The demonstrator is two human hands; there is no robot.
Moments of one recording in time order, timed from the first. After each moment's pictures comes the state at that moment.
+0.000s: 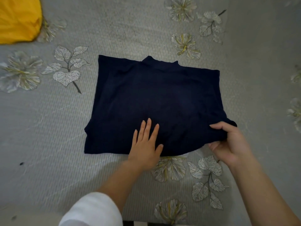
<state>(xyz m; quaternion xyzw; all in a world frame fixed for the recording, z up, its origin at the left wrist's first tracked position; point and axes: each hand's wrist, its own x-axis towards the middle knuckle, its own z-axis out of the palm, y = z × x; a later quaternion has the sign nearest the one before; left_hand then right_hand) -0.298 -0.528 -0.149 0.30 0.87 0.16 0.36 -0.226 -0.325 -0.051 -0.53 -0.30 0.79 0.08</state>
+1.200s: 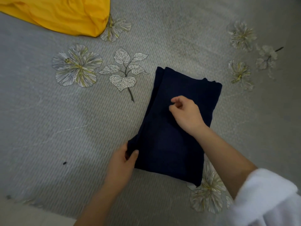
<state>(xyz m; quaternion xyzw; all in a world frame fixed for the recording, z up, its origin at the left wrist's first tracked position) -0.380 -0.692 -0.120 -0.12 0.74 0.57 0.34 -0.452 -0.476 -0.102 -0.27 -0.87 0.39 -0.13</state>
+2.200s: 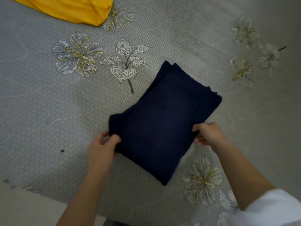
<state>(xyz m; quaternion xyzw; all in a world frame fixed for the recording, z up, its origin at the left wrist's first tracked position) -0.389 -0.705 -0.100 -0.34 0.64 0.65 0.24 -0.385 -0.421 -0.106 -0.53 -0.70 0.42 -0.24</state>
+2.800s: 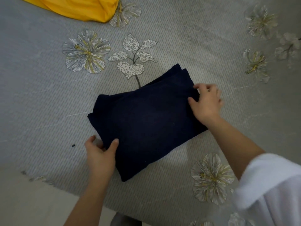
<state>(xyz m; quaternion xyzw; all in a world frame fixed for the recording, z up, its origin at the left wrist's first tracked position) -0.367 -0.729 -0.121 -0.35 0.74 0.54 0.18 -0.439 -0.446 -0.121 -0.26 -0.94 0.18 -0.12</state>
